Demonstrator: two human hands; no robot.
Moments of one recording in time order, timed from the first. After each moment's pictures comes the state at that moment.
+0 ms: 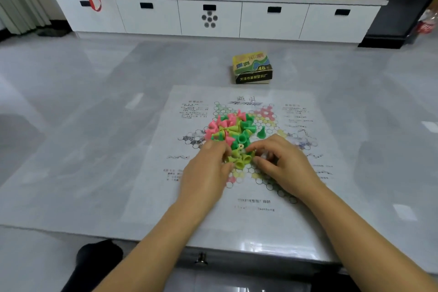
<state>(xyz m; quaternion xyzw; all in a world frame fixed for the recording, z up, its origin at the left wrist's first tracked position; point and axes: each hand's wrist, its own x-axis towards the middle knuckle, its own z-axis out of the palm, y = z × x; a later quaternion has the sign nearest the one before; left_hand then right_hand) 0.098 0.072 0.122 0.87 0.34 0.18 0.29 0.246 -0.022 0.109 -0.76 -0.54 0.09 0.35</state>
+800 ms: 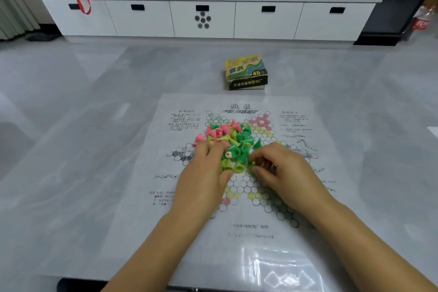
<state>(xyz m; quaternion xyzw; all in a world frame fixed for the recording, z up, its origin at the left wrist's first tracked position) 0.119 0.086 0.128 0.90 0.32 0.16 0.26 0.249 -0.016 0.125 -0.78 -0.54 0.07 0.31</state>
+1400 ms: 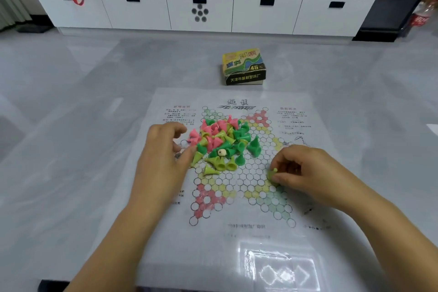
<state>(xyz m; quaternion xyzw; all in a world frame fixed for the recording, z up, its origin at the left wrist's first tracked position) 0.098 0.119 0.135 0.83 0.38 0.28 0.29 0.276 -0.040 0.148 -0.81 -0.50 0.20 0.24</state>
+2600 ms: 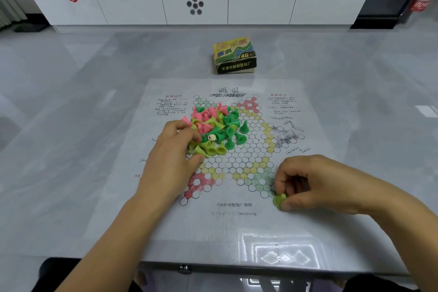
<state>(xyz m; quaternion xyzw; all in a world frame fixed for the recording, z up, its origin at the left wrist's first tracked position) 0.104 0.096 0.128 0.89 0.34 0.20 0.23 0.276 -0.080 0.150 -0.73 -0.54 0.35 0.21</state>
